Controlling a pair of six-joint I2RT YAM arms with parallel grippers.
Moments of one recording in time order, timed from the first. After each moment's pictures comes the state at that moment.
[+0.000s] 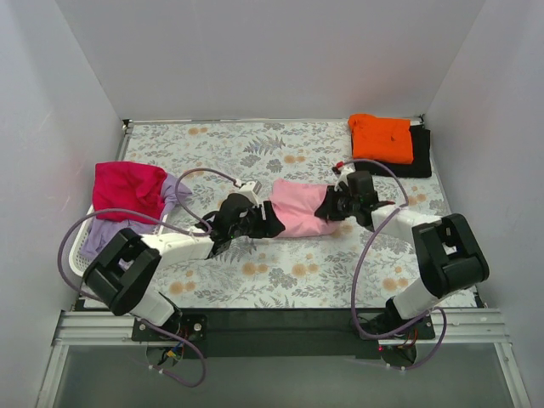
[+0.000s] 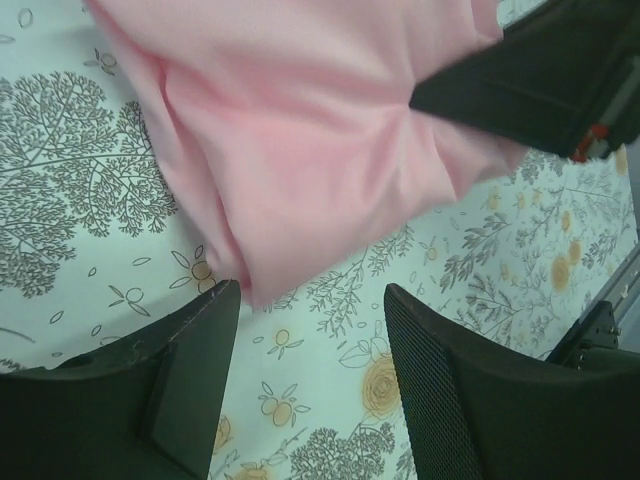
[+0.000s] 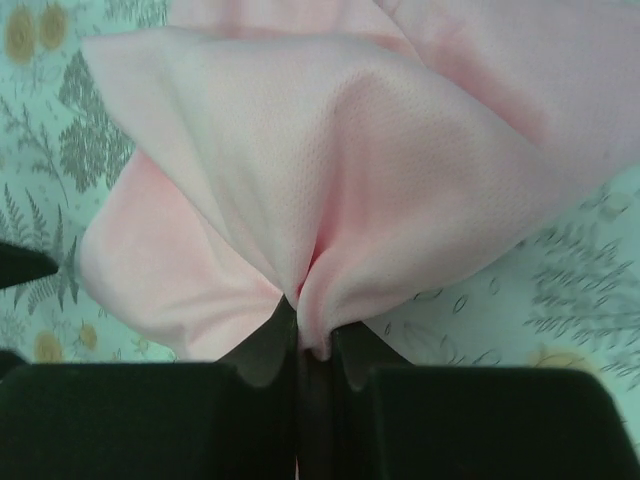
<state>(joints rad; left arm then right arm) -0.71 1.53 0.64 0.34 0.14 -0.66 0.37 1.55 0.68 0.14 -0.36 0.36</state>
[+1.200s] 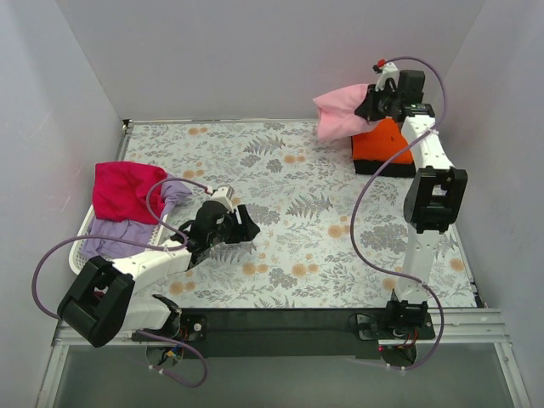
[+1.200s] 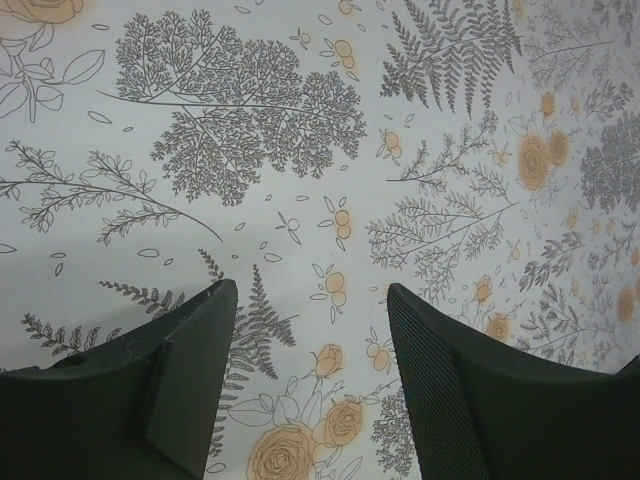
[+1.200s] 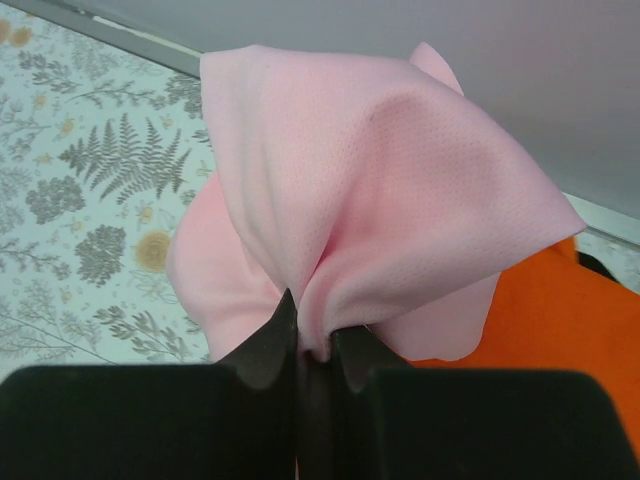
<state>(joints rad) -0.58 1.26 0.48 0.21 0.06 -0.63 0.01 2.17 2.06 -0.39 -0.54 -0.09</state>
